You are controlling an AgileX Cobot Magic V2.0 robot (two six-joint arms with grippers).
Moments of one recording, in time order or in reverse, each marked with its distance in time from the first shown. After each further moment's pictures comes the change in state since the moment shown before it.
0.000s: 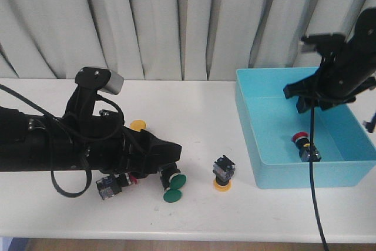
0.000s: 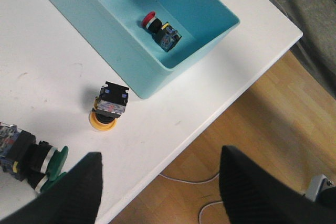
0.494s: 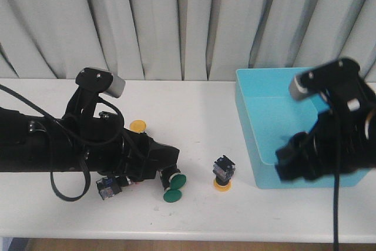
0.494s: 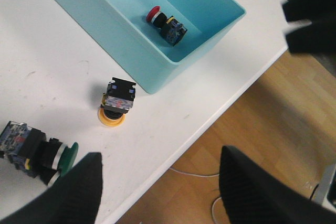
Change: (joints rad) left arm 0.000 0.000 0.000 0.057 -0.001 0.000; right arm 0.340 -0.657 0.566 0.042 -0.171 0.000
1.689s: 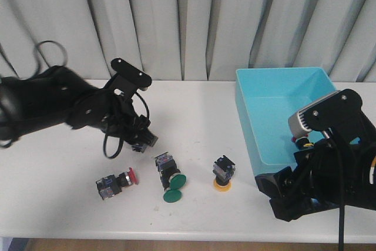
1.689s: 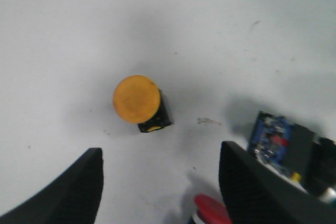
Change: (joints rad) left arm 0.016 0.475 -0.358 1.278 -0.019 -0.887; right arm 0.090 -0.111 0.172 0.039 -0.184 -0.003
